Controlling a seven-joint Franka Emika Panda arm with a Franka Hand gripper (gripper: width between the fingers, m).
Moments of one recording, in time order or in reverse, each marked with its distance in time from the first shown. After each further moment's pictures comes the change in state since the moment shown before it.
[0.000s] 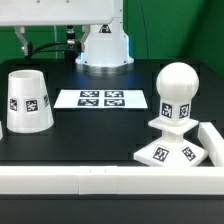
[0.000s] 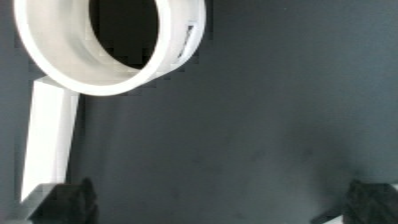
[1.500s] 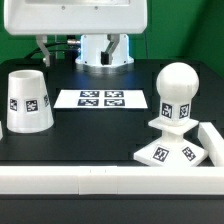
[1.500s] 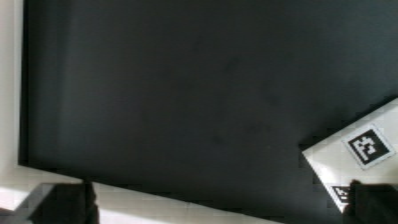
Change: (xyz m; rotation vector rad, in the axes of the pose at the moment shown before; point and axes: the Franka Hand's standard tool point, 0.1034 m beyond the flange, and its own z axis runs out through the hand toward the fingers) arm 0.079 -0.026 0.004 -0.007 0.012 0.047
